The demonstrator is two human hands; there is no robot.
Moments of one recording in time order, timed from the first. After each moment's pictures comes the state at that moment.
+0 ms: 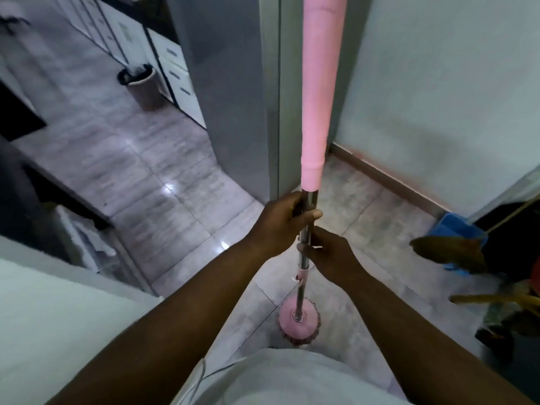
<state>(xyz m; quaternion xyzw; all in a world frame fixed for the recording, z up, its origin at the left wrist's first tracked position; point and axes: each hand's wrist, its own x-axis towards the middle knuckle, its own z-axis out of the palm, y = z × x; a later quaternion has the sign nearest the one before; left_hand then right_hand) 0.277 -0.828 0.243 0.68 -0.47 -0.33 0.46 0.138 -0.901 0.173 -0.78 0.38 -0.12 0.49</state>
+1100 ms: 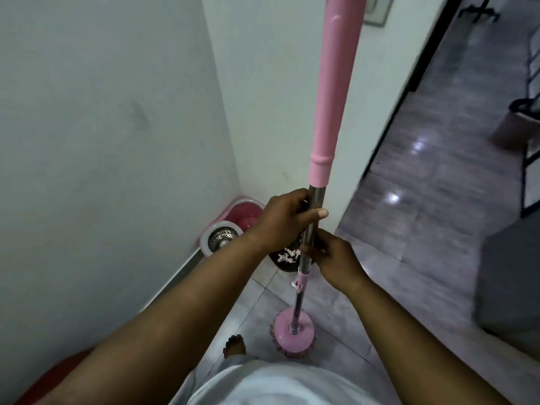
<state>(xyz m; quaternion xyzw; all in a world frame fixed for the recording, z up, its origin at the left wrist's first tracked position) 0.204 -0.405 0.263 0.84 0.05 0.05 0.54 0.235 -0.560 0.199 -0.83 -0.21 0.23 0.47</state>
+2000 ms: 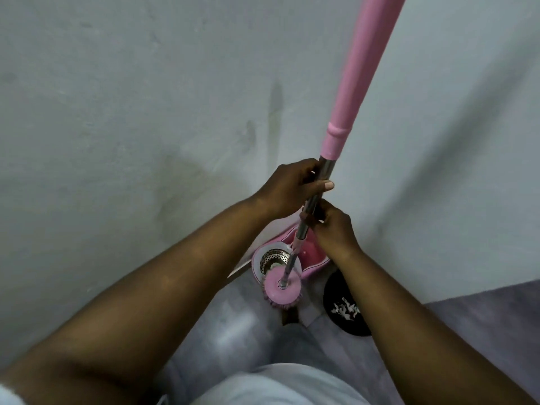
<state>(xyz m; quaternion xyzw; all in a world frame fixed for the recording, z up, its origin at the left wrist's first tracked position) 0.280 -0.057 0.265 0.84 0.17 0.11 0.51 0.348 -0.183 0.183 -0.82 -0.27 0.24 0.44</state>
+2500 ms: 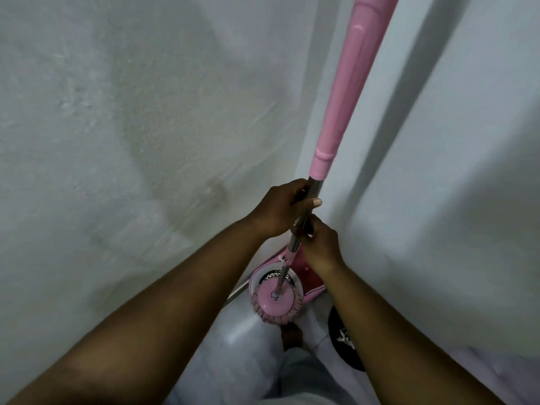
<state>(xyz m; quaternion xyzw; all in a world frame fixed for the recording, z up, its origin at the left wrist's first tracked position) 0.424 0.038 0.204 0.83 0.23 0.03 0.51 0.471 -0.080 0.124 -0.82 -0.20 0.30 0.45</state>
